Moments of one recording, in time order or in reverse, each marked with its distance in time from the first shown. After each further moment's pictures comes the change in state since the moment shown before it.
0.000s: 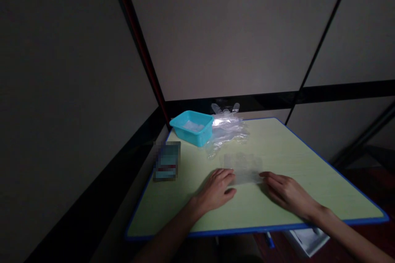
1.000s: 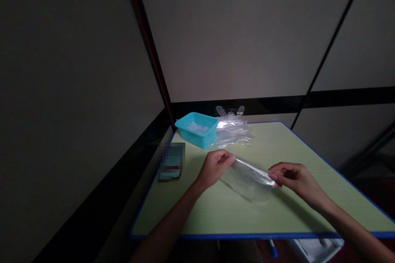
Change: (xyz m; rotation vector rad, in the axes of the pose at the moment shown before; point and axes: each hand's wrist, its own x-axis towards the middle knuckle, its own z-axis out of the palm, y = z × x) left_hand 0.033 0.006 -0.059 -0.877 0.339 -0.233; right_hand 0.037 -0.011 -0.048 1.031 0.146 0.553
